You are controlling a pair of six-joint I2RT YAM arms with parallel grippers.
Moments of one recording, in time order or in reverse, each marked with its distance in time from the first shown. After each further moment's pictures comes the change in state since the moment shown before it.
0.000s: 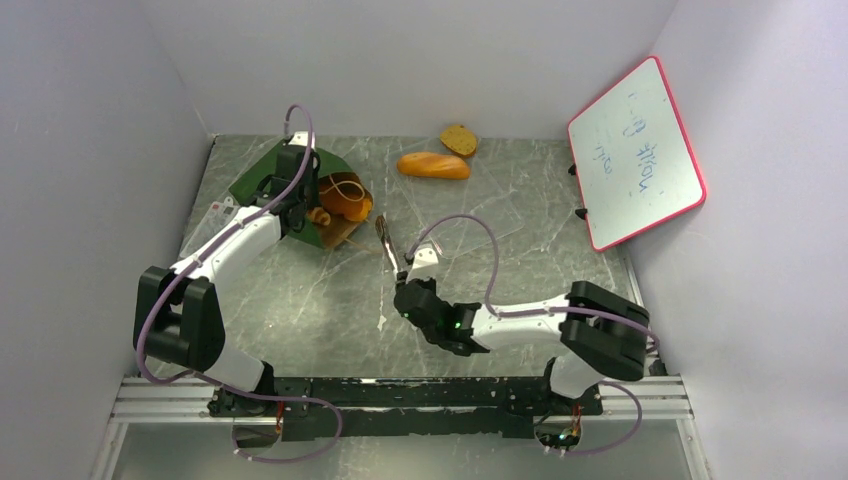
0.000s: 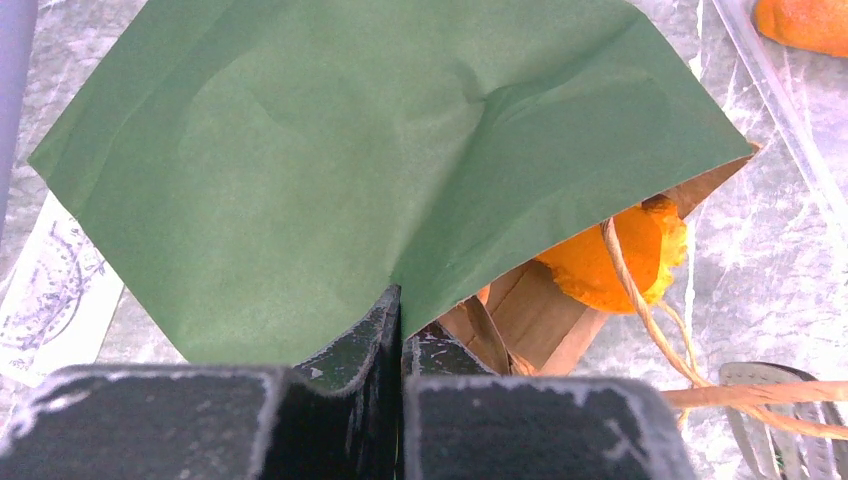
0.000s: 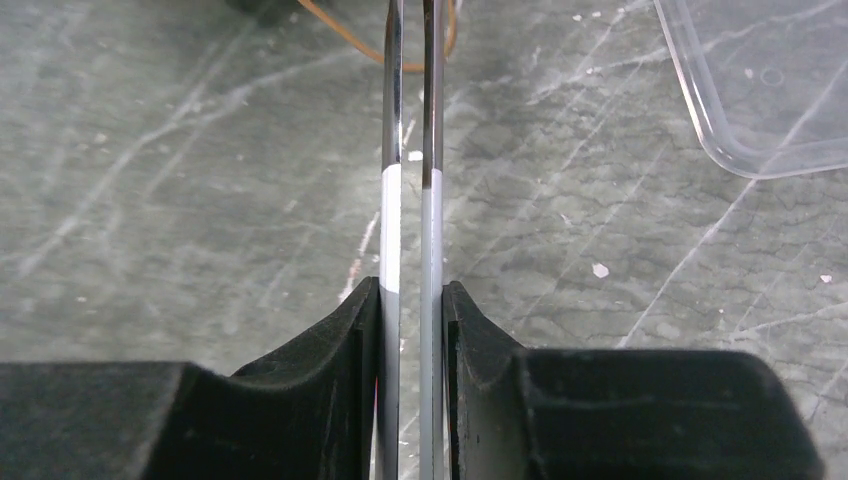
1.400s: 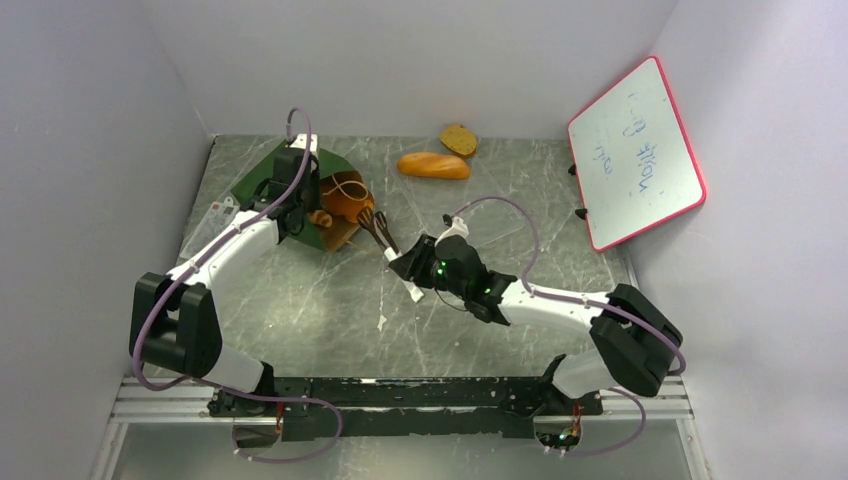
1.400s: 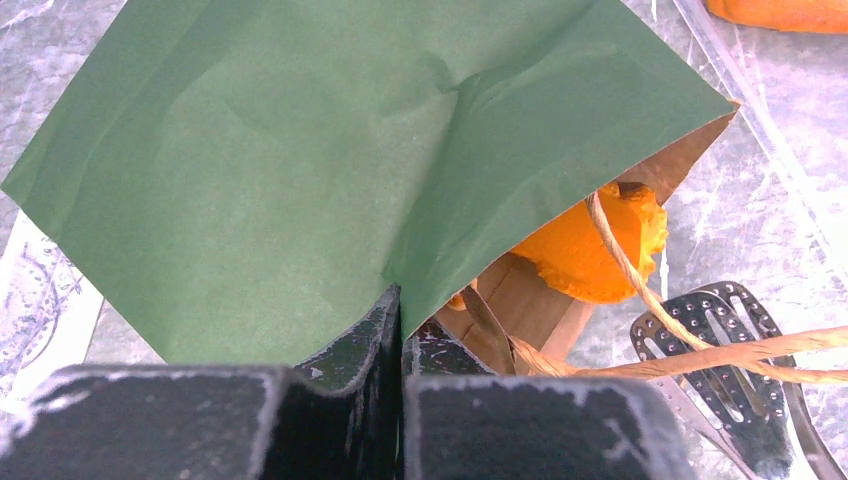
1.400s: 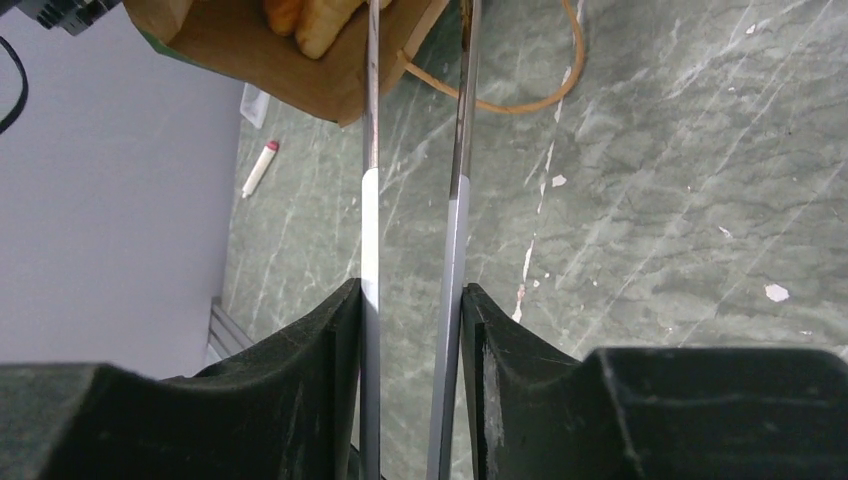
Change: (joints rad) left arm 0.000 -0.033 -0.038 0.027 0.075 0.031; right arm -0.314 -0.175 -0.007 0.004 -0.588 0.417
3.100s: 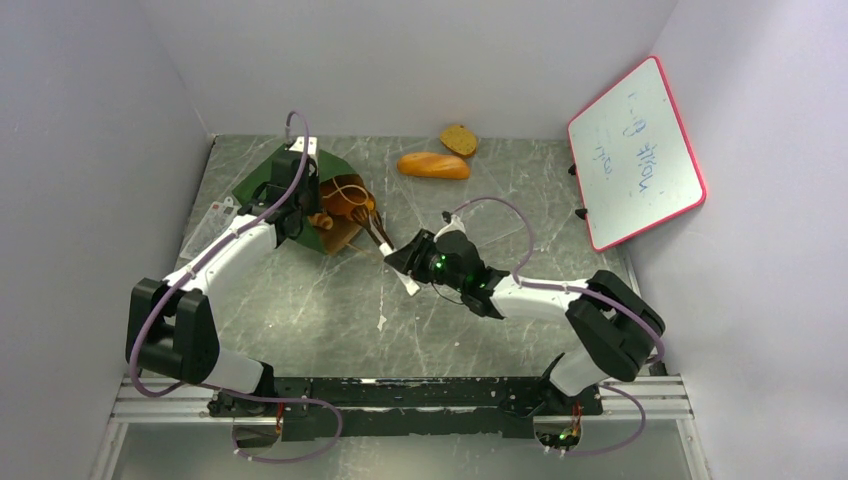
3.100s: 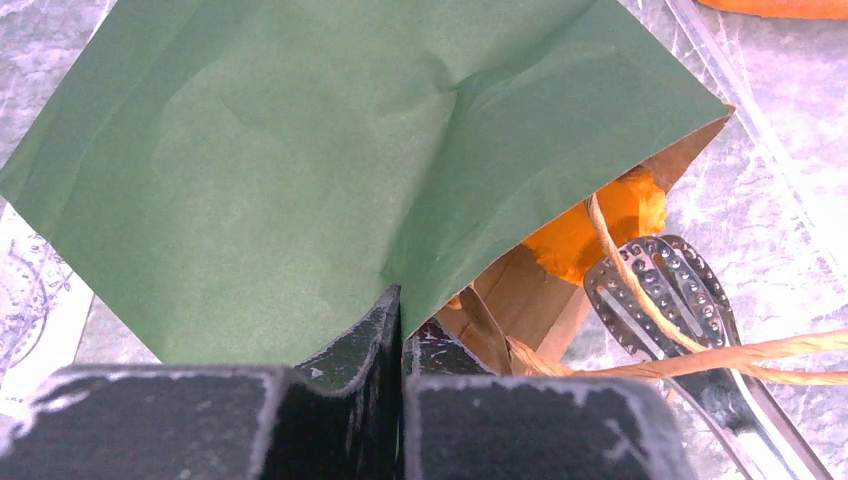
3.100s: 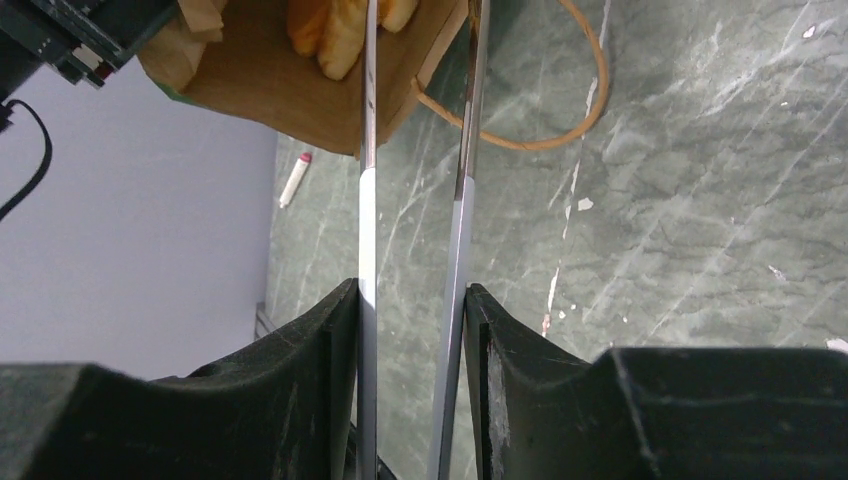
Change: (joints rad) left arm 0.000 -0.030 -0.028 0.001 0.026 0.000; right arm -0.058 0.110 -0.002 0.150 -0.106 0.066
